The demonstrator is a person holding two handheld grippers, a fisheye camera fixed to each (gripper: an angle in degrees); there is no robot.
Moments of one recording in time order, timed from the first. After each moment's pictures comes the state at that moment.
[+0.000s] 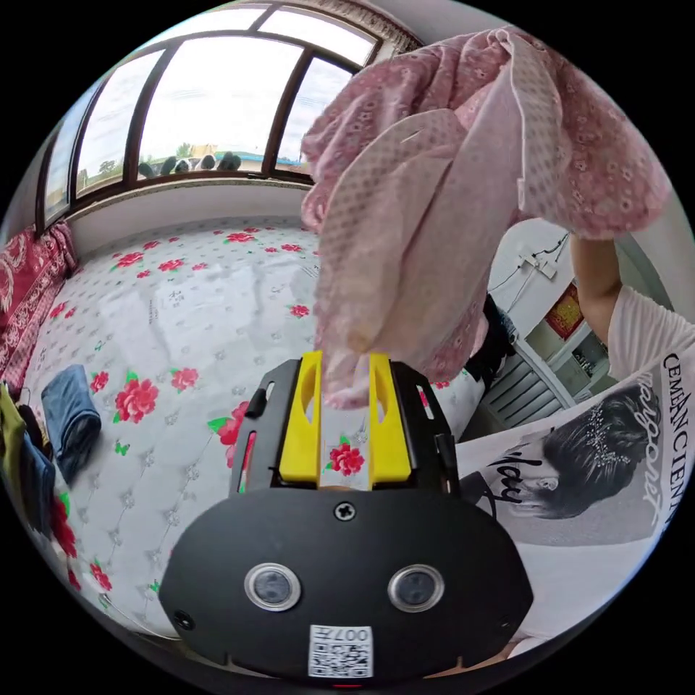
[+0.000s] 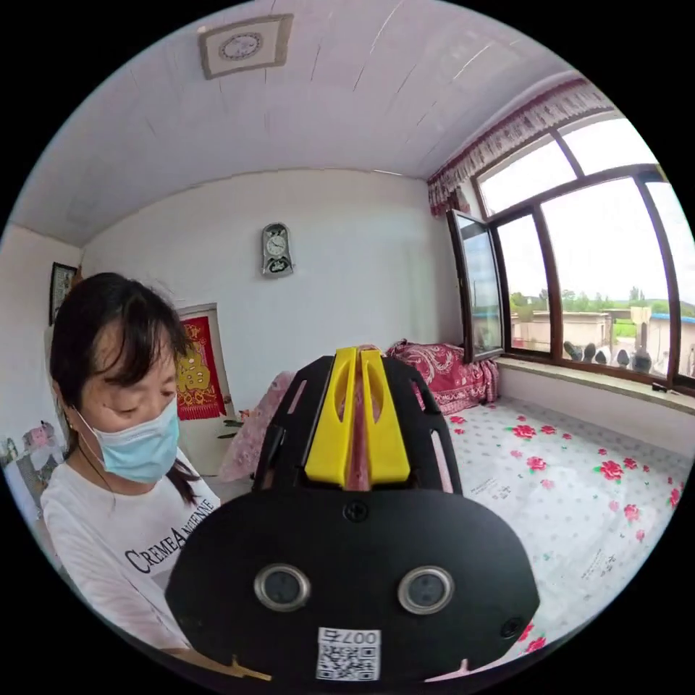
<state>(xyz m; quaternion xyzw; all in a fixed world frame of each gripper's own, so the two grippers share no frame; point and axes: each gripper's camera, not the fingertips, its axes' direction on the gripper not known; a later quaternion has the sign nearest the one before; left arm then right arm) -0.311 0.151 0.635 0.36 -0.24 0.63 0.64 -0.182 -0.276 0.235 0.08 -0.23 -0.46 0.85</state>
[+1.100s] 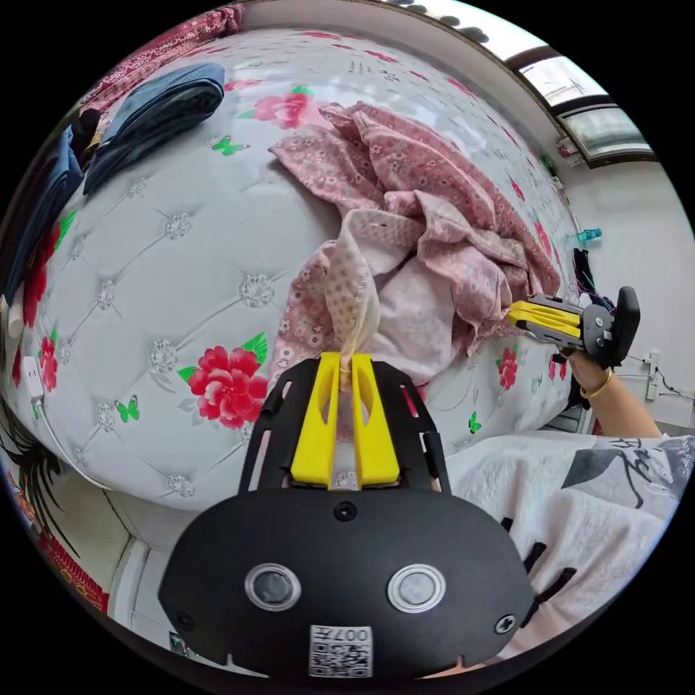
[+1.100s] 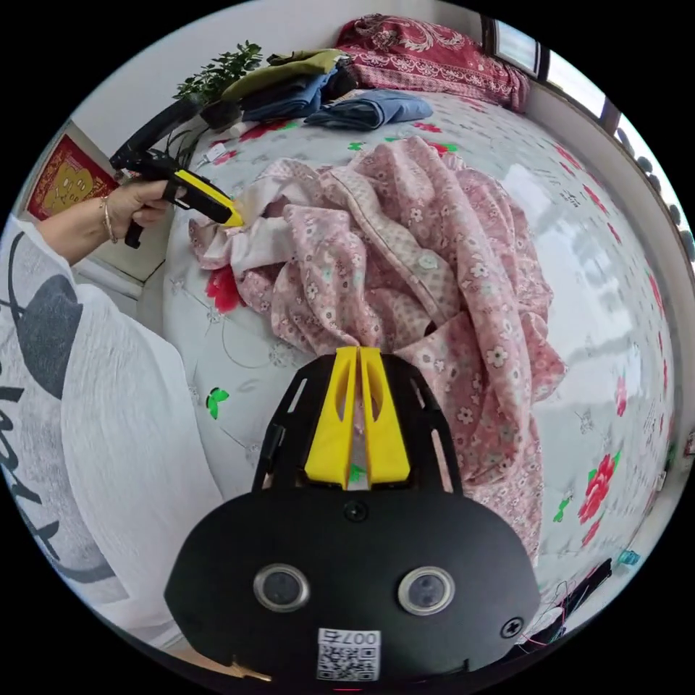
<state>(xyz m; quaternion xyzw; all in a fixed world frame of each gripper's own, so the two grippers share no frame) -0.401 0.014 0.577 0.32 -0.35 0.29 0.83 0.040 -0.128 0.653 -0.37 0.13 -0.44 0.80</state>
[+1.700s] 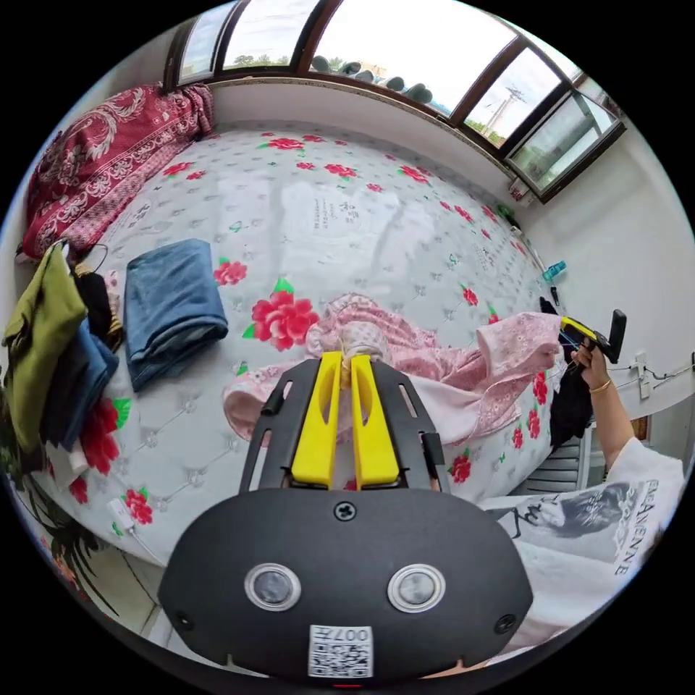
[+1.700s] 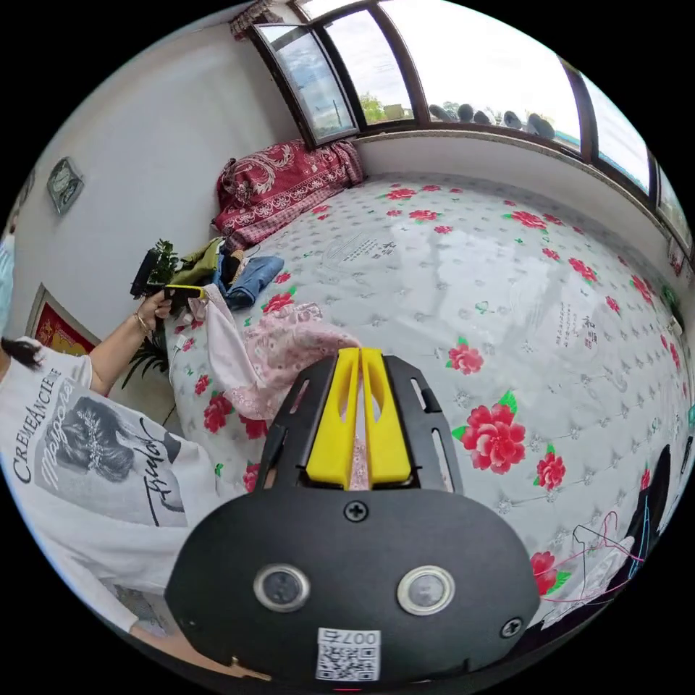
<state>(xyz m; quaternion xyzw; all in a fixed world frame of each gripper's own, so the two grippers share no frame) -0.199 0.065 0.499 0.40 -0.33 0.38 0.76 0.112 -0.379 0.414 -0.16 0.10 -0.28 0.94</state>
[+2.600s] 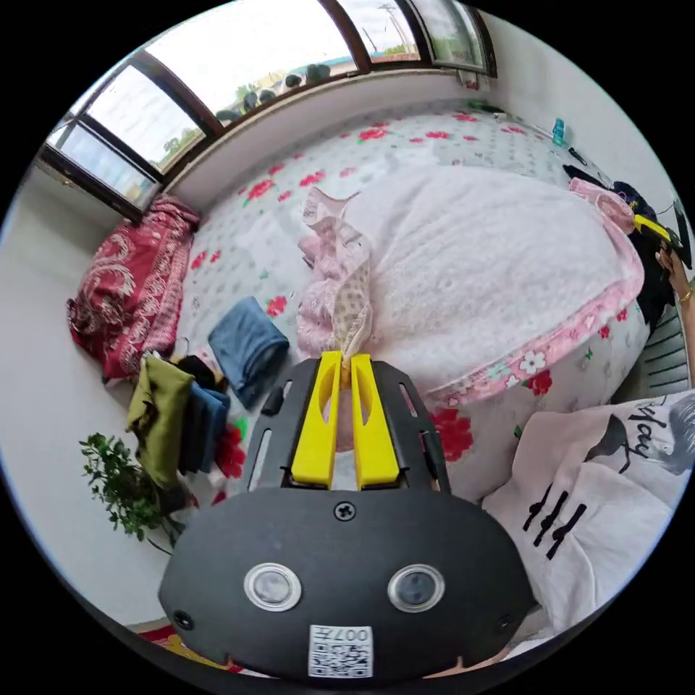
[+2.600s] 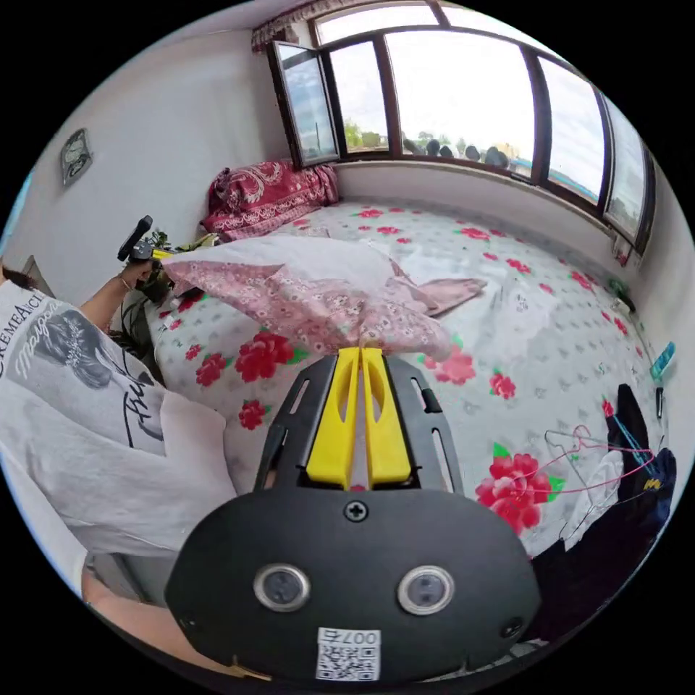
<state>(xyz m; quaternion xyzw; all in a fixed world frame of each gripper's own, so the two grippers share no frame) -0.210 0.160 0.709 0.36 -0.58 0.40 0.61 0.118 -0.233 0.274 -0.12 0.17 -0.29 0.94</state>
